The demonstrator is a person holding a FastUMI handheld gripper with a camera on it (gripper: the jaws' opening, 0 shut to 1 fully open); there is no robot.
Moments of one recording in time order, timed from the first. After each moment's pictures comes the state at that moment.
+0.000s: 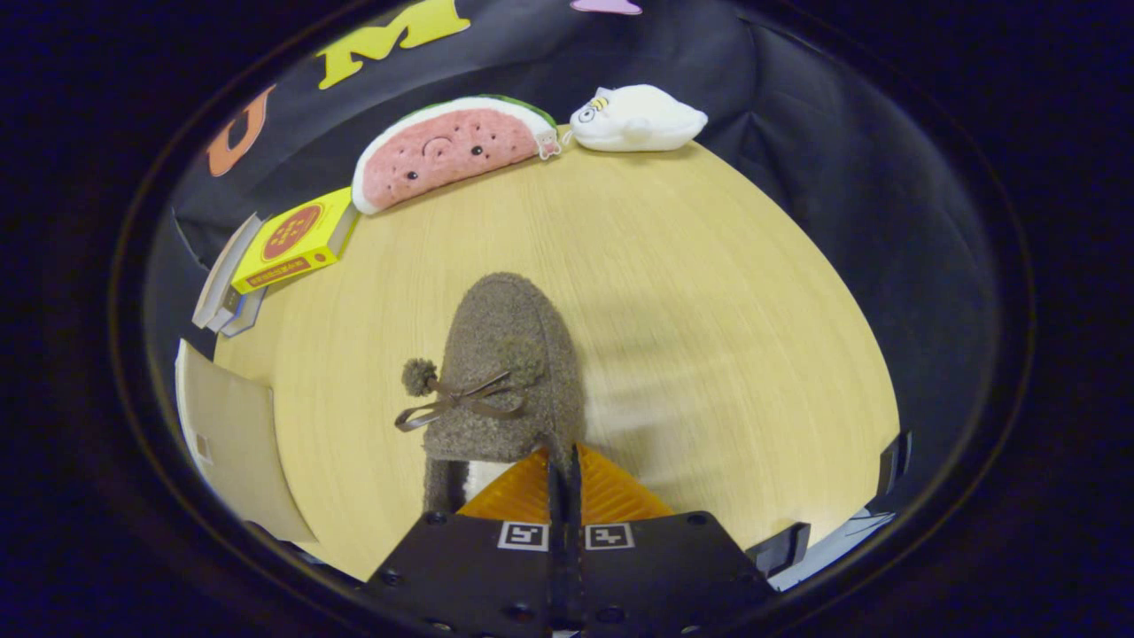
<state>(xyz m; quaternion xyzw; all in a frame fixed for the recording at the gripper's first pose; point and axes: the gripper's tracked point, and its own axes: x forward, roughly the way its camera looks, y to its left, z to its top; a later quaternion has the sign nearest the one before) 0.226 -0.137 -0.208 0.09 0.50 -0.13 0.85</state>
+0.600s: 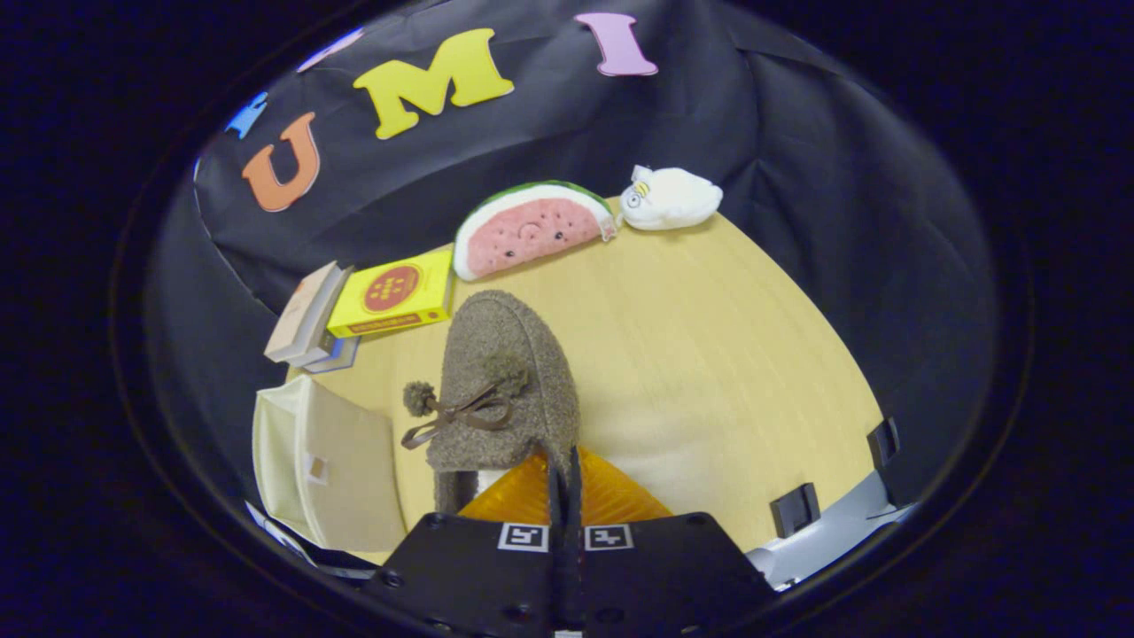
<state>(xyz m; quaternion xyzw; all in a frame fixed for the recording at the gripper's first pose) 0.190 -0.023 -0.066 0.12 0.42 -0.07 0.90</state>
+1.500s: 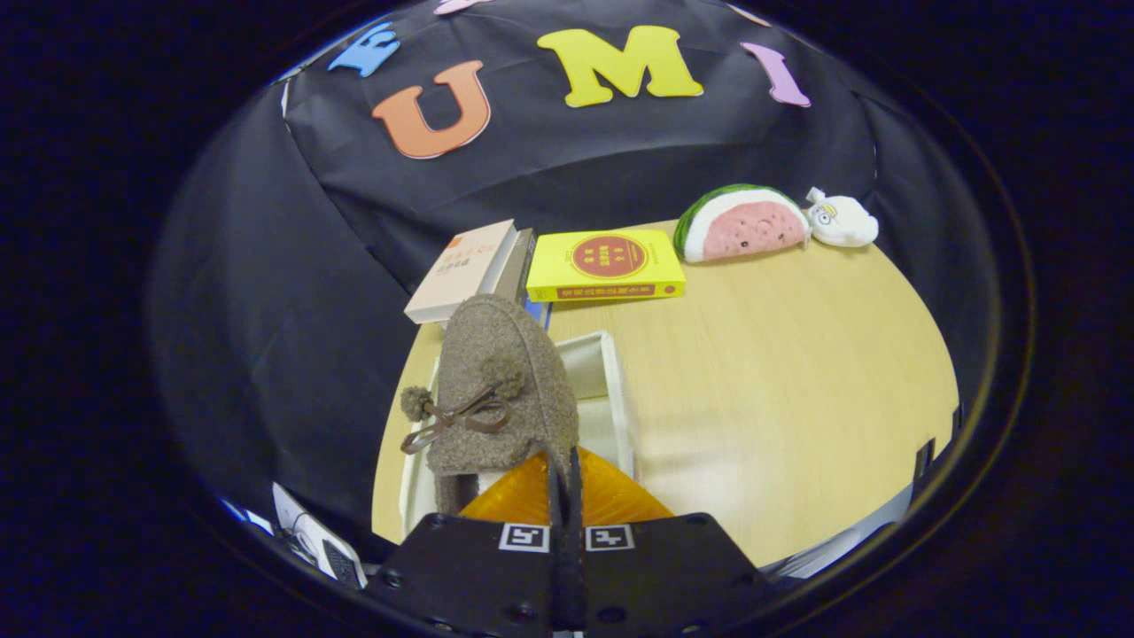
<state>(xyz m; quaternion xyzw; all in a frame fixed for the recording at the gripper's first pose) 0.206 0.275 -0.092 0.09 0.42 0.02 0.90</state>
